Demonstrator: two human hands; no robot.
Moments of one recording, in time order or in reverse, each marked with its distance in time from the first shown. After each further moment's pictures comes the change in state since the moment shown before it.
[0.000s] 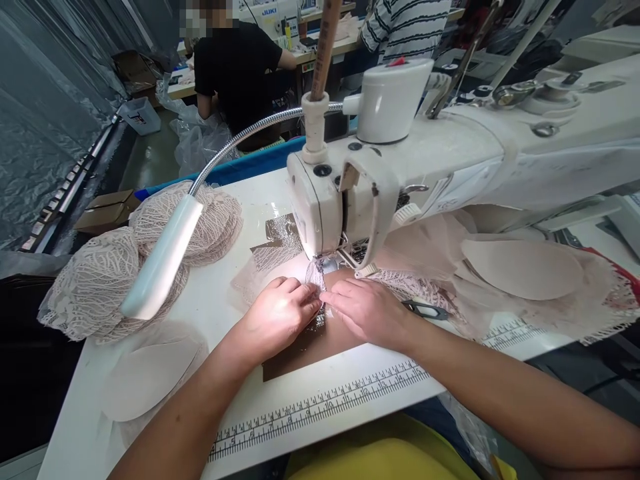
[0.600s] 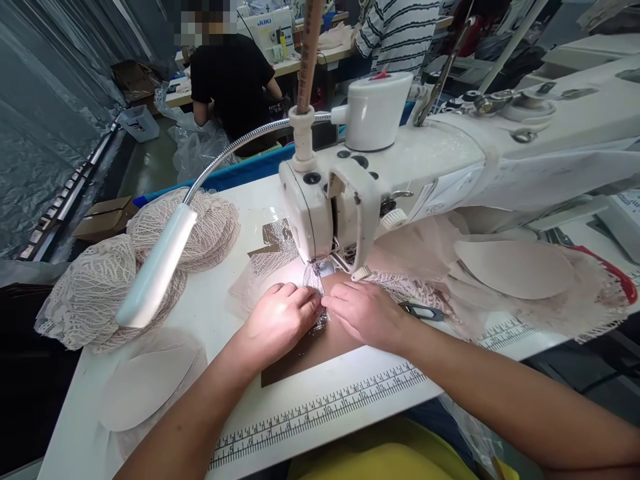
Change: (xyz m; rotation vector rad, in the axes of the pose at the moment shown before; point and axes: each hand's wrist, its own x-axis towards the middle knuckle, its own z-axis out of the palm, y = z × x) left_hand 0.007 0.008 0.003 -0.036 0.102 -0.088; right_hand -0.001 0.001 0.001 -0.039 -0.036 0.016
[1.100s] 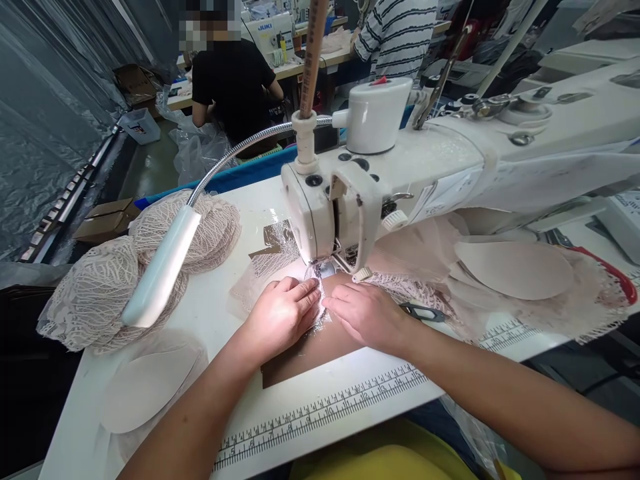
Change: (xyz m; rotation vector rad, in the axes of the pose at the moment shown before) left_hand 0.000 -0.007 0.004 -0.161 -0.037 -0.076; right_hand 0.000 -0.002 -0.001 -0.004 -0.003 0.011
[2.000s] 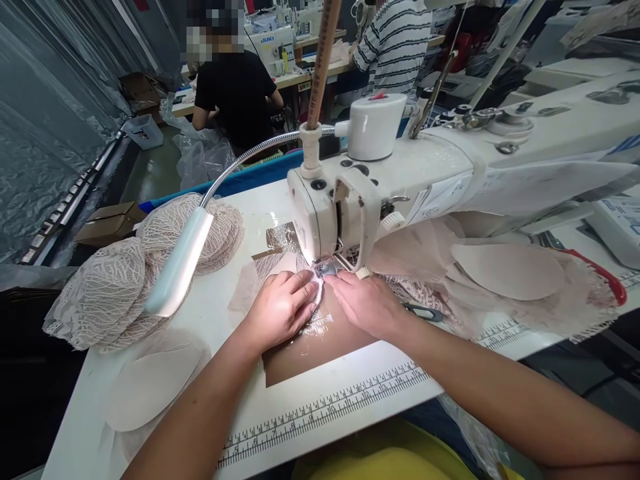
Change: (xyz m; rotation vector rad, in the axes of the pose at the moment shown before) left_hand -0.002 -0.013 0.001 0.002 0.062 -0.019; right_hand 0.012 0.002 0.003 -0.130 0.036 0.256
